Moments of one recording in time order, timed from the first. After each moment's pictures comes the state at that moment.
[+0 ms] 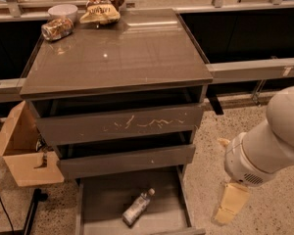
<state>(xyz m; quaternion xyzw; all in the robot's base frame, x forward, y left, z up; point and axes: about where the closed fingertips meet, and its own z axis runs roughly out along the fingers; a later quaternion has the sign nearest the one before) 0.371 -0.171 0.758 -0.59 0.79 0.08 0.14</state>
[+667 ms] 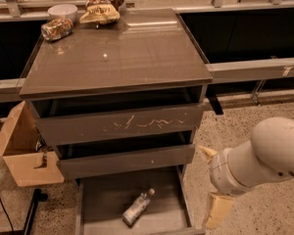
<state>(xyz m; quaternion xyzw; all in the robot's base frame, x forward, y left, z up) 0.382 -0.150 0.705 -0.67 0.71 0.09 0.20</state>
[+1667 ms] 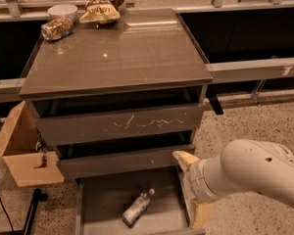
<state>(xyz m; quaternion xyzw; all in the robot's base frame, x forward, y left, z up) 0.395 -0.111 0.657 -0.75 0.61 0.03 0.23</state>
